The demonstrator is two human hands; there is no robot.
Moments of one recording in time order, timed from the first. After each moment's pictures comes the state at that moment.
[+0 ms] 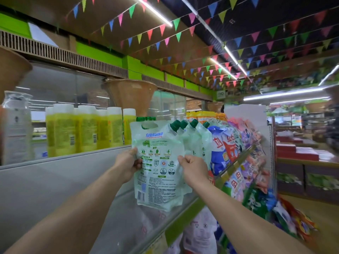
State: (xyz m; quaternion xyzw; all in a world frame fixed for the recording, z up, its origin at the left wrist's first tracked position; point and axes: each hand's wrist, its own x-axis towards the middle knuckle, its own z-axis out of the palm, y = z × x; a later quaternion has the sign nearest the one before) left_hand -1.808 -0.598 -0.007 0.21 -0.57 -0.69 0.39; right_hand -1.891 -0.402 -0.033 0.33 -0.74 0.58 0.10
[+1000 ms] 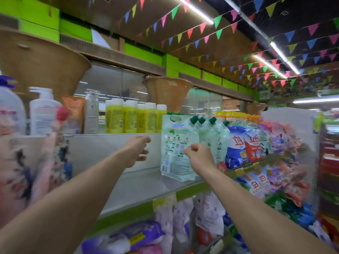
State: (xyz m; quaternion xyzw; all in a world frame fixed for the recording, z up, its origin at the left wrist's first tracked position) left_hand -1.664 -0.495 0.004 0.30 -0.66 -0.55 0.42; right_hand -1.801 -0.330 -0.018 0.42 -0.71 0.57 0.00
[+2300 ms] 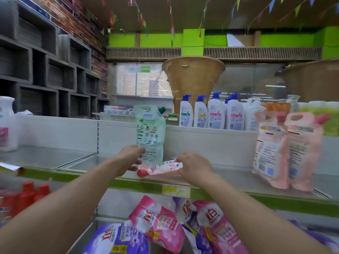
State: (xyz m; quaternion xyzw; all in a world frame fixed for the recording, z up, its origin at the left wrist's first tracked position) left_hand -0.920 -0.397 -0.042 0.60 -0.52 -0.33 0.50; right_hand -1.145 -0.405 -0.056 0.82 -0.50 0.21 0.16
